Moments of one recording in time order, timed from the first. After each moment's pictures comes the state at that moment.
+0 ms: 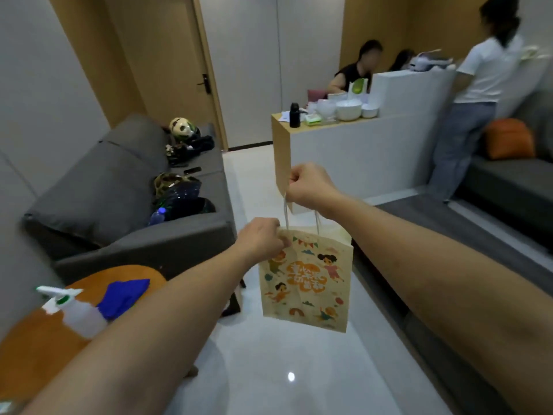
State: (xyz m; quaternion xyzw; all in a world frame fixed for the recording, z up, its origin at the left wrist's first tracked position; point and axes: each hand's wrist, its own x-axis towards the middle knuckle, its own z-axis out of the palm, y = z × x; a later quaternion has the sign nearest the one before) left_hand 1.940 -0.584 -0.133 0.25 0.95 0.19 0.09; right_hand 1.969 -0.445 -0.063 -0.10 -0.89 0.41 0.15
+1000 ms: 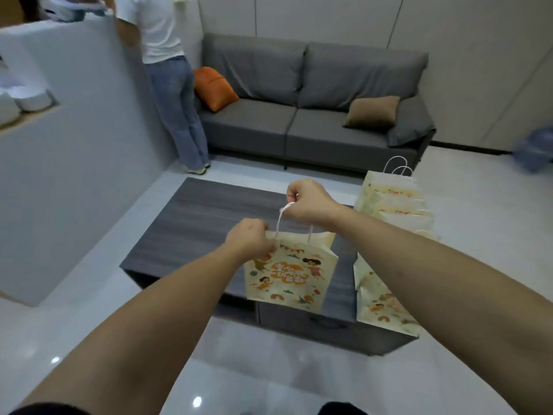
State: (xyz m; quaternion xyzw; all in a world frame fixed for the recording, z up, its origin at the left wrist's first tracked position) left_hand 1.917 0.018 -0.236 0.67 0.71 0.02 0.21; right_hand 2.074 0.046 -0.161 -0.55 -0.75 0.32 0.19
